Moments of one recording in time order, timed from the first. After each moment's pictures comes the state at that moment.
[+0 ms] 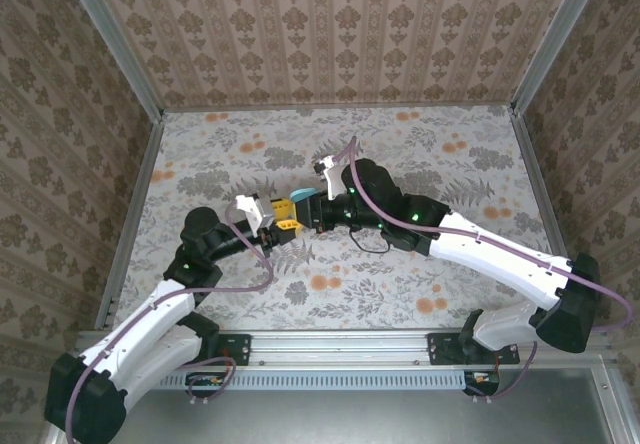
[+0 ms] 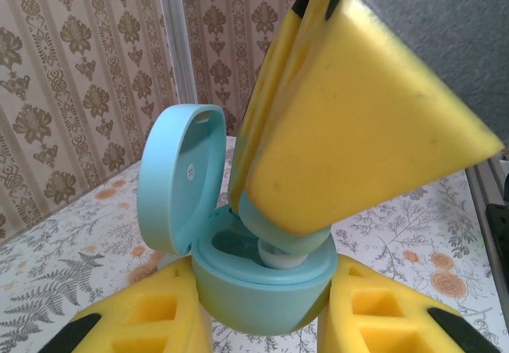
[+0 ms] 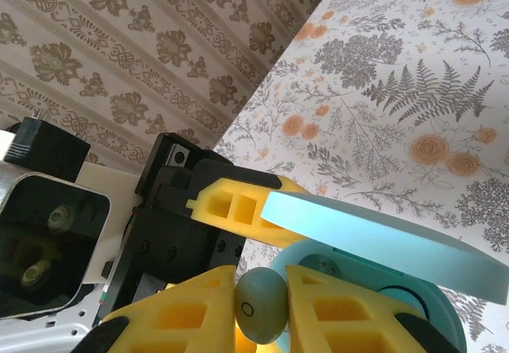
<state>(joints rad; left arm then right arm) -0.53 0.79 0.43 0.36 0.70 0.07 0.93 1.35 1.25 -0.32 -0.16 0.61</state>
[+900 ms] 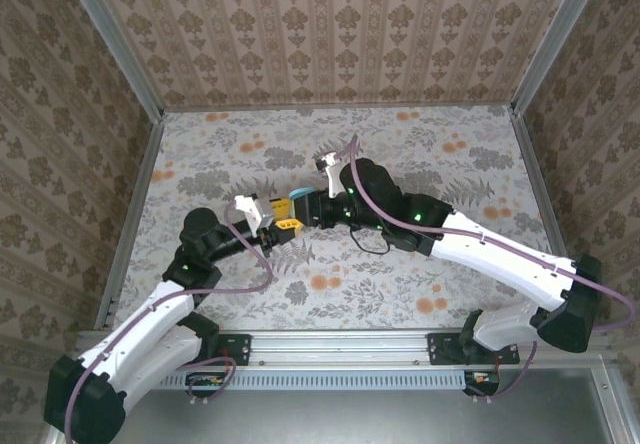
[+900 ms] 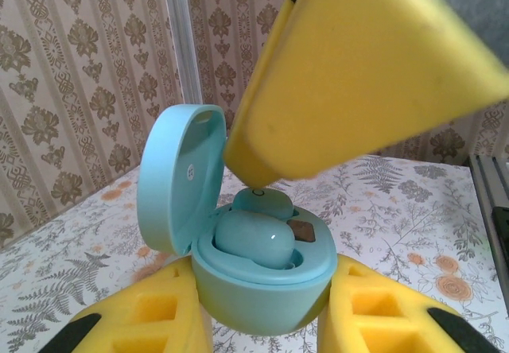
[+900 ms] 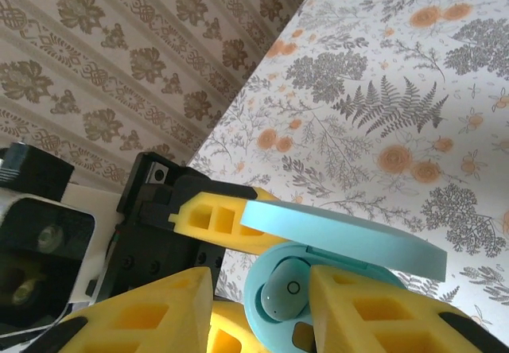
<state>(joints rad) -0.54 0.78 0.43 0.36 0.68 0.07 0.95 1.35 1.30 -0.40 -0.04 0.61</state>
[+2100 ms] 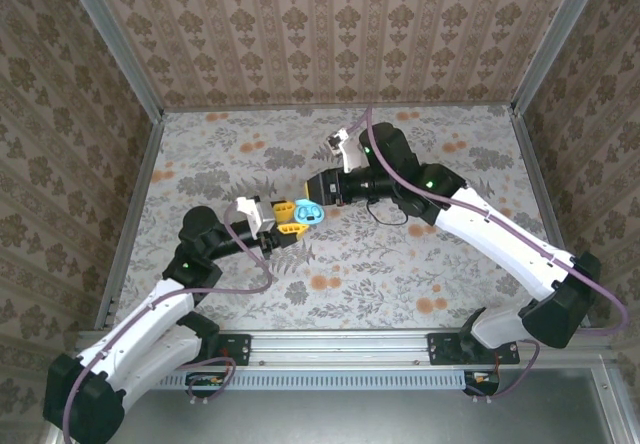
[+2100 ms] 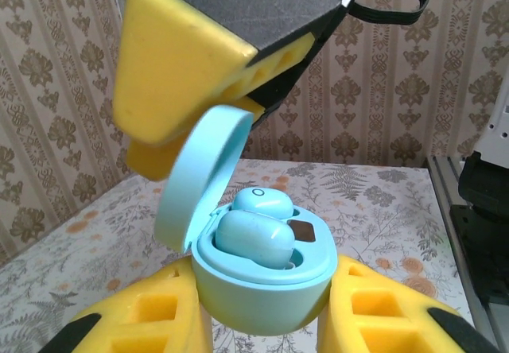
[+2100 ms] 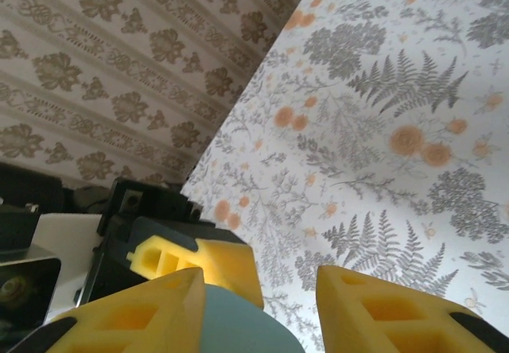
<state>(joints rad) -0.55 0.79 0.45 0.38 0.78 0.09 0.74 1.40 1.41 -0.53 -0.41 0.55</state>
